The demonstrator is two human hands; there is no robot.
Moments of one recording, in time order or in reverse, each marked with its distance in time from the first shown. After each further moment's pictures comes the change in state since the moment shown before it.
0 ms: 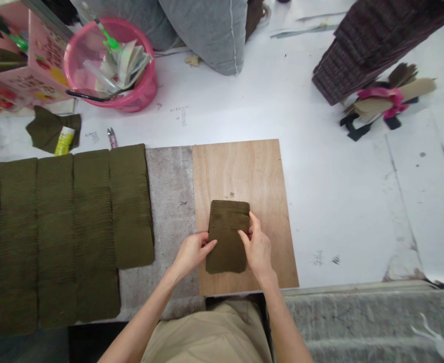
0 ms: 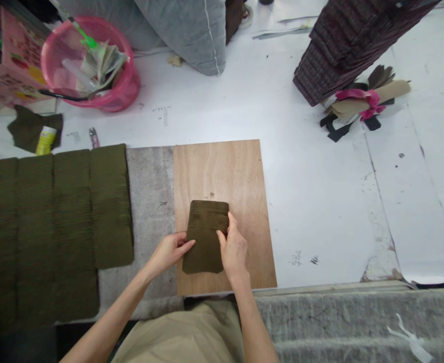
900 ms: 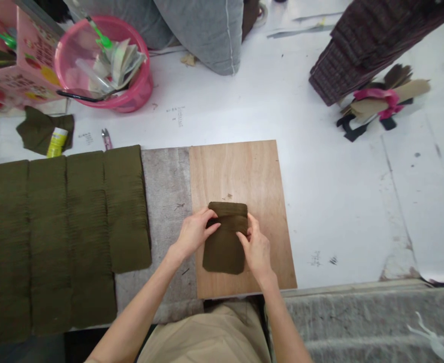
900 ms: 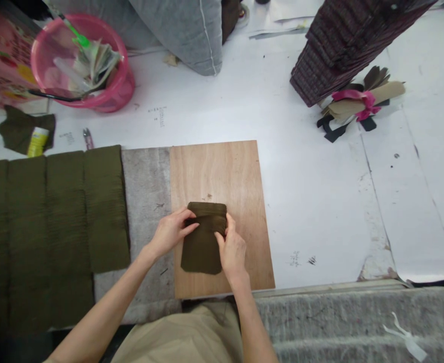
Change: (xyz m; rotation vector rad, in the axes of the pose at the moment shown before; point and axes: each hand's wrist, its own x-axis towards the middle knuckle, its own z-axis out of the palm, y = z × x) left_hand 0.038 0.047 -0.029 0.380 0.145 0.370; right_hand 0.002 -0.002 -0.006 0.012 -0.044 0.026
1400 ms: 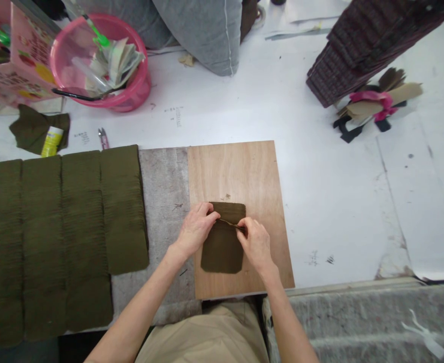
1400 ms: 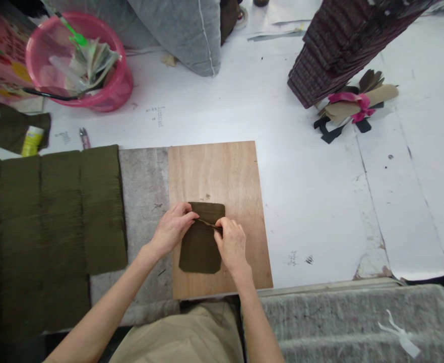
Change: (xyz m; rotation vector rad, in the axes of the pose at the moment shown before) left_hand 0.007 0.003 0.000 0.272 0.038 0.163; right_hand 0.015 -0.002 -0.011 -0.158 0.017 -0.257
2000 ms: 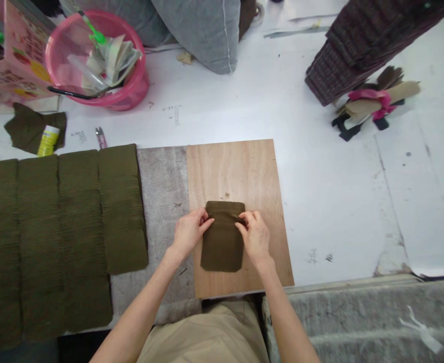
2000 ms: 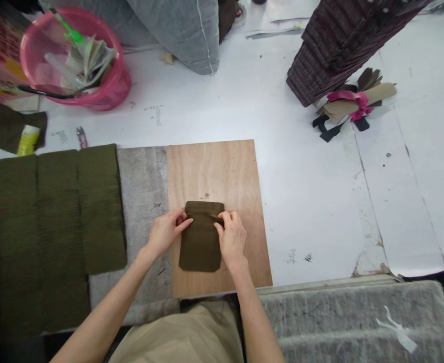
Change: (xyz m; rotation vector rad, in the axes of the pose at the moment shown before) left_hand -0.011 -0.007 0.010 -0.208 0.012 -0.350; right_hand 0.008 0.003 0.008 -0.022 0.062 0.101
